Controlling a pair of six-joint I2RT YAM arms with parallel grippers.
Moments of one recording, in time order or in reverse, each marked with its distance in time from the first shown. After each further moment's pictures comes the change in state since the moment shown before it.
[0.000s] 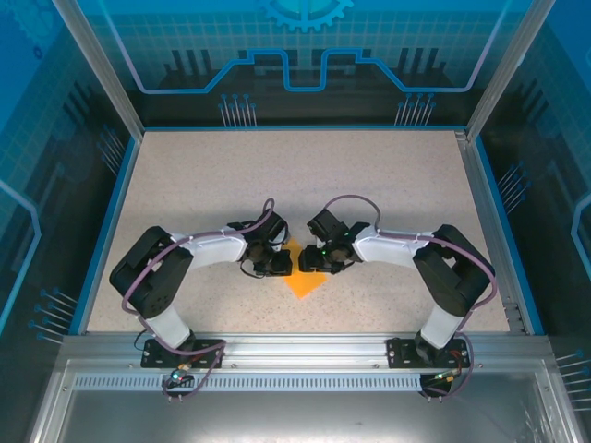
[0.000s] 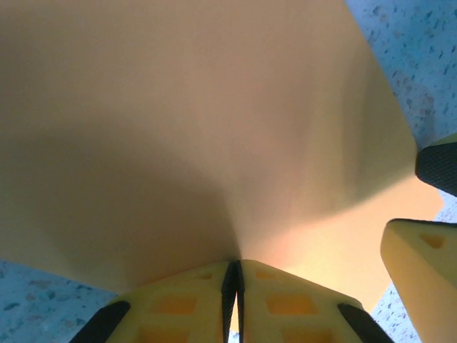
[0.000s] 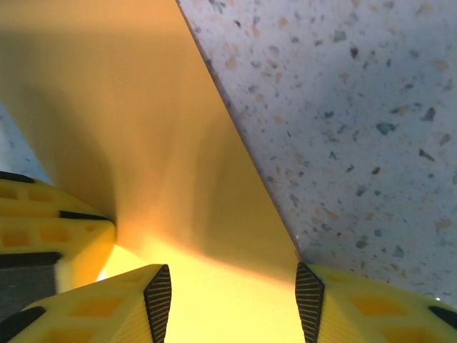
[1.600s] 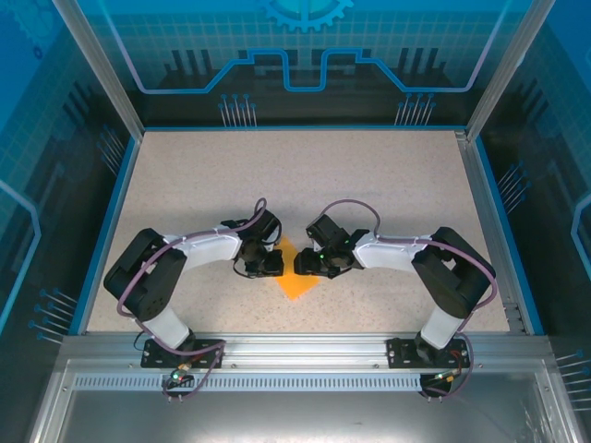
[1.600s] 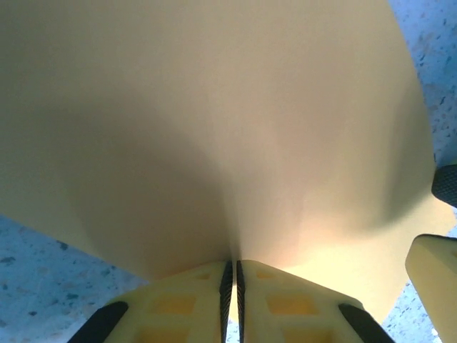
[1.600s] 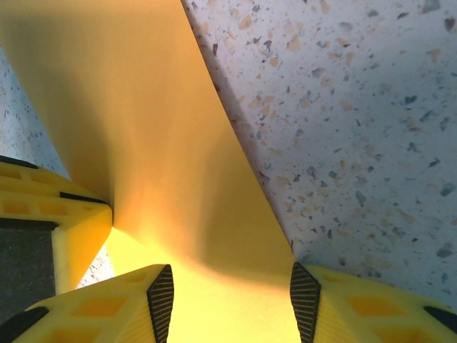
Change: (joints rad) left arm 0.043 -0.031 -0.002 -0.098 -0.026 0.000; right arm 0.024 -0.011 -0.063 0.148 -0.050 0.055
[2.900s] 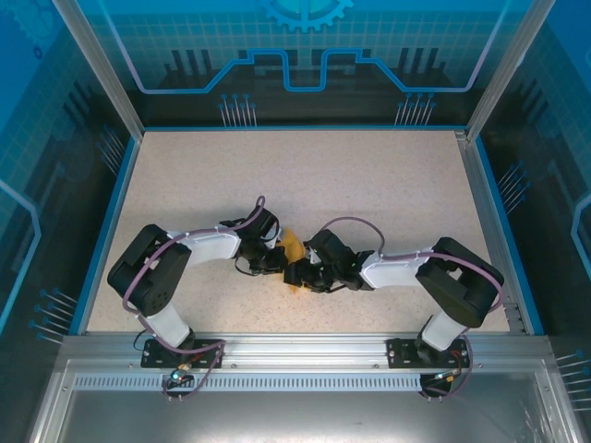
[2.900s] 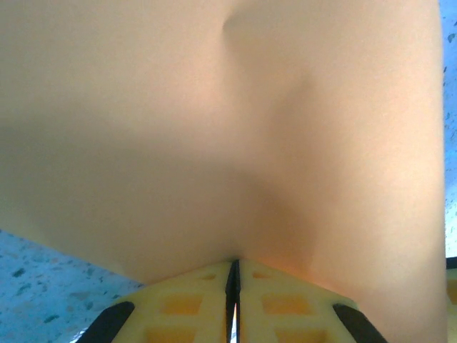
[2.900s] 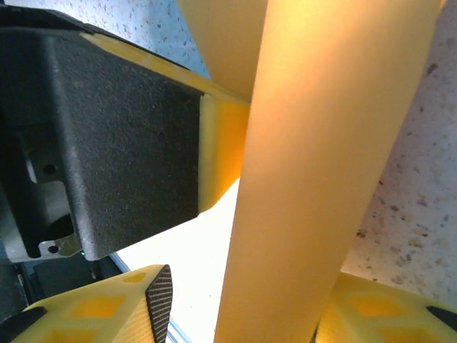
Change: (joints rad) left arm 0.034 0.040 -0.025 0.135 0.122 0.023; right arm 0.083 -0.075 -0.215 0.414 -0.153 0.291
